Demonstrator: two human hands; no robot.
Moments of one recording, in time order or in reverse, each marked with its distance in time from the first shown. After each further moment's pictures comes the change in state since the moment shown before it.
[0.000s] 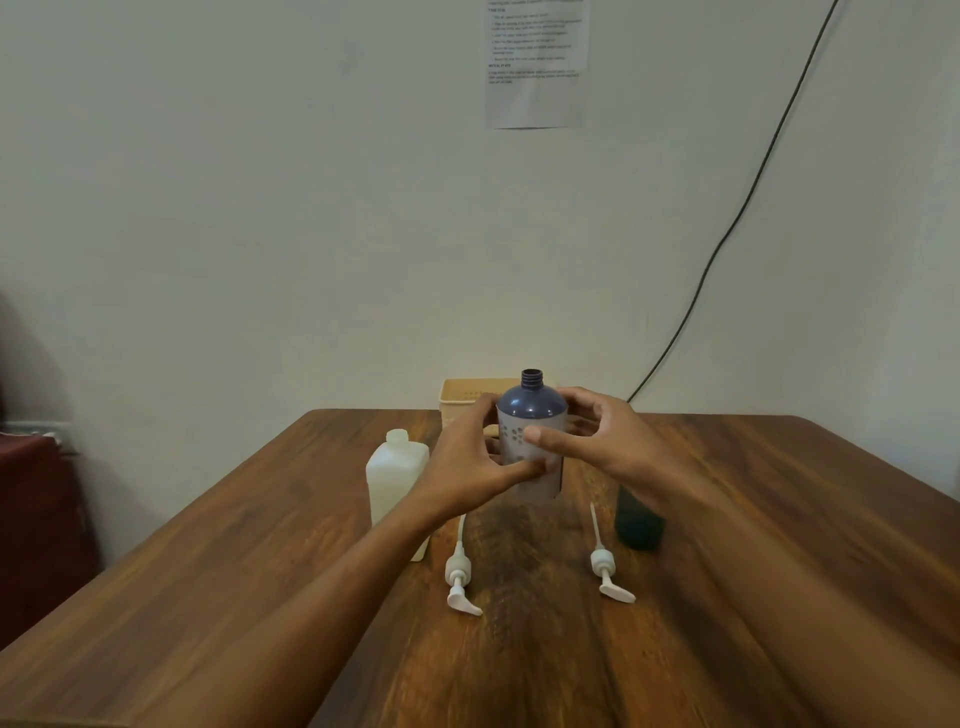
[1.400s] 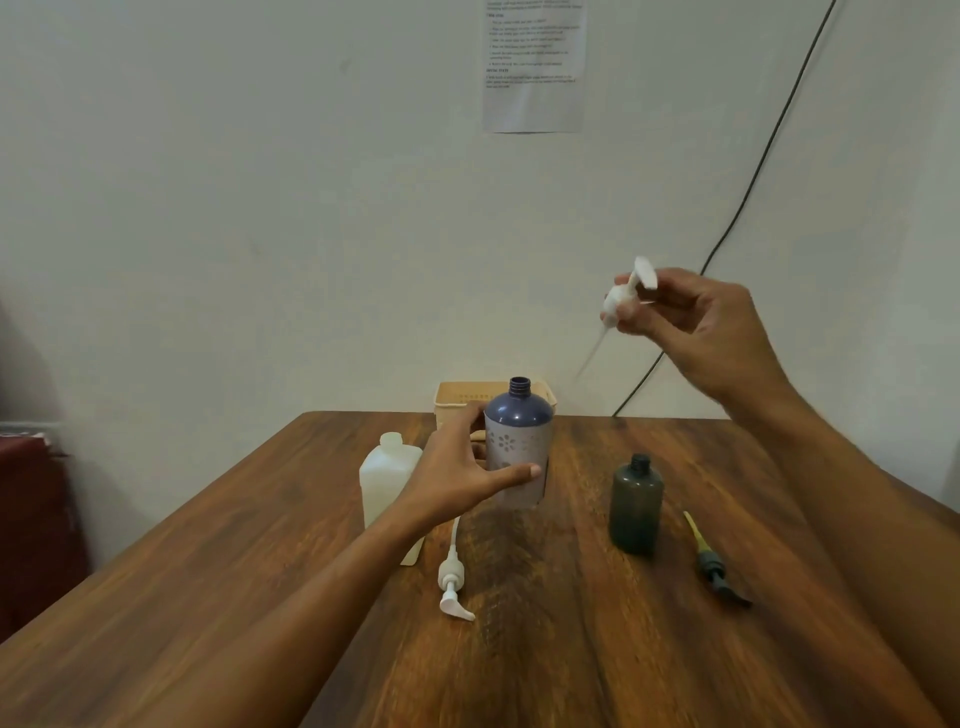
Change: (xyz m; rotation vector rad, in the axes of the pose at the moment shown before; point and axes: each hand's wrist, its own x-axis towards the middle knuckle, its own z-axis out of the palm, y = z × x) left_hand -0.003 -0.007 -0.004 -0.006 -0.004 -0.050; right_hand 0.001 -0.072 -0.086 -0.121 0.303 -0.433
